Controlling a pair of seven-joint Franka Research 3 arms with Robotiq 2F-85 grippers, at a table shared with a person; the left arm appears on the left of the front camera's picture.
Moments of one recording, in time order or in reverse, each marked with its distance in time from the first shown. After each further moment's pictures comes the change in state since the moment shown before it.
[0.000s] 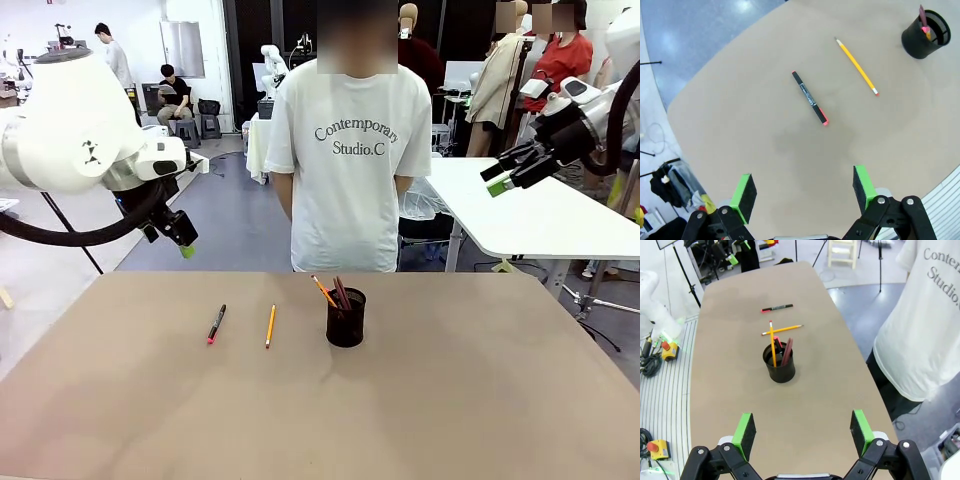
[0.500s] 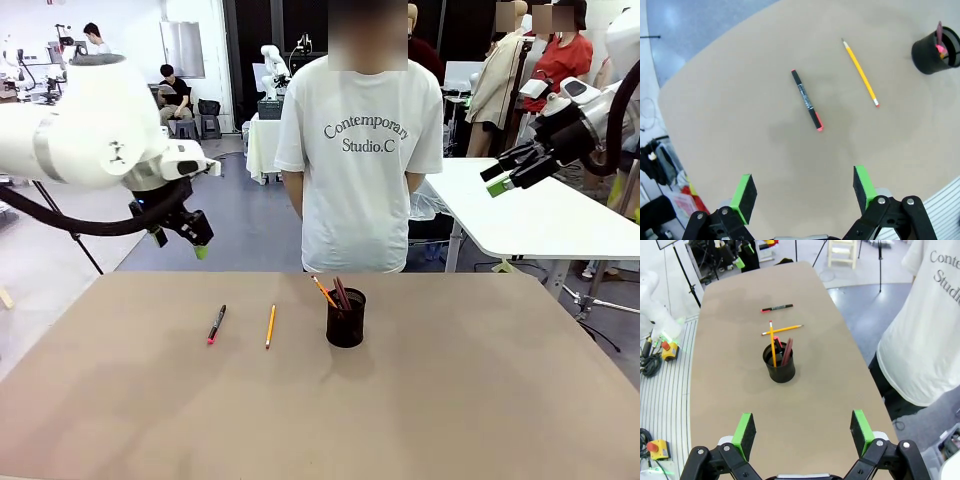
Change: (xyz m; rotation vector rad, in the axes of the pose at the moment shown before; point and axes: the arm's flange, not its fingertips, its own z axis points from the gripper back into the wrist) left arm 0.031 -0.010 -0.028 0.006 0.085 0.134; right arm 0.000 0.000 0.000 0.000 0.000 0.000
